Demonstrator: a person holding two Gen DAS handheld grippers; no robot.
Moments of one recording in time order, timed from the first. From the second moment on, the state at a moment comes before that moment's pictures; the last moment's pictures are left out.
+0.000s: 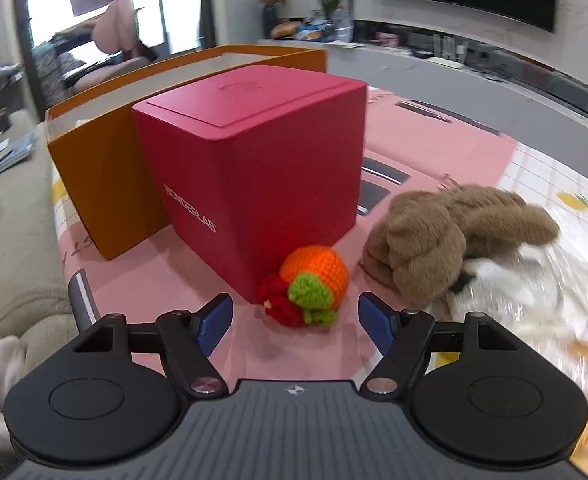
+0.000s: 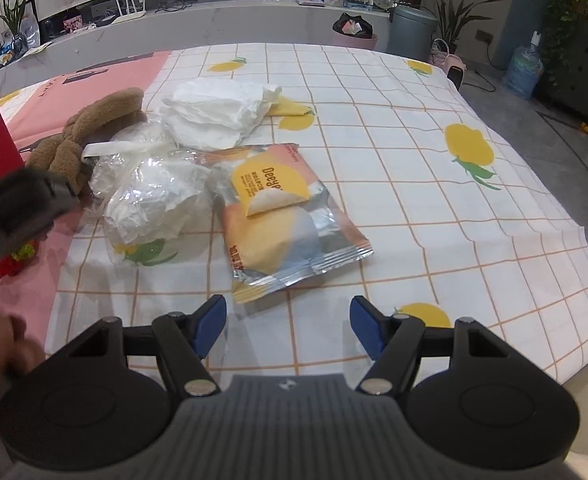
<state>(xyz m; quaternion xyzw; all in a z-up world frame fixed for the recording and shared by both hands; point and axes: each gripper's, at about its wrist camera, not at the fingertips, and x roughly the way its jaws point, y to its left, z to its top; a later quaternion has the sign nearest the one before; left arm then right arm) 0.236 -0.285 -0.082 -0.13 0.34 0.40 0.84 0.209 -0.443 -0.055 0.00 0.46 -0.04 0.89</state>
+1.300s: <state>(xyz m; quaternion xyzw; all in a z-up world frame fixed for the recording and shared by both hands) 0.173 -0.255 -0.099 0.10 0.38 0.08 0.92 0.202 -0.423 -0.049 -0.01 0.43 0.01 0.90</state>
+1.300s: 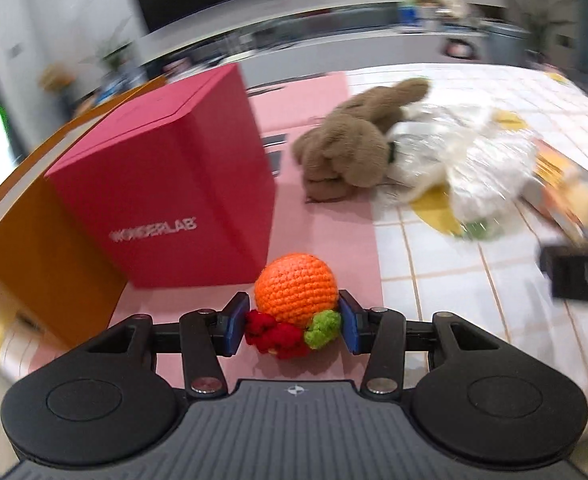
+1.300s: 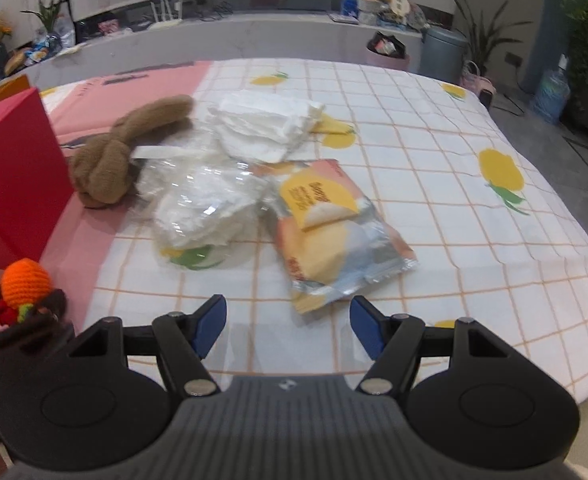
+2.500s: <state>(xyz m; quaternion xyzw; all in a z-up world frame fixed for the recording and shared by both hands) 0.174 -0.199 -0.087 0.00 0.46 -0.01 0.89 0.240 -0.364 -0.064 -0.12 0.39 0.10 0.91</state>
